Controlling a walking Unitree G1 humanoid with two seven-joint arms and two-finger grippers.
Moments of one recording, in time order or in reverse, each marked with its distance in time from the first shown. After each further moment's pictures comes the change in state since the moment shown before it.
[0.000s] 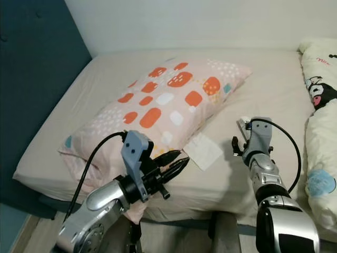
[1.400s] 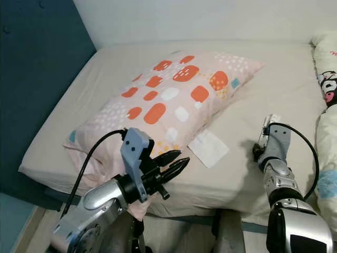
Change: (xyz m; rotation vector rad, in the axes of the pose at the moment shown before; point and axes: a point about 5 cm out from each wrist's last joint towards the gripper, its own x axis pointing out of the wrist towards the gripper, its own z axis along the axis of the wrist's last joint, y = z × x) left arm -0.001 0.000 0.007 0.000 0.034 0.018; right arm -0.007 -0.037 -0.008 0.052 0.061 -0.141
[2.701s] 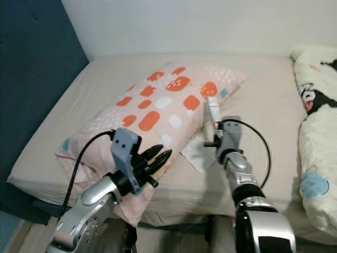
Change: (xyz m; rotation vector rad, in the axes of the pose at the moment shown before) left arm -0.011 0.041 -0.020 0.033 -0.019 0.222; right arm -0.017 0.127 -0.005 -0.032 -0.129 0.466
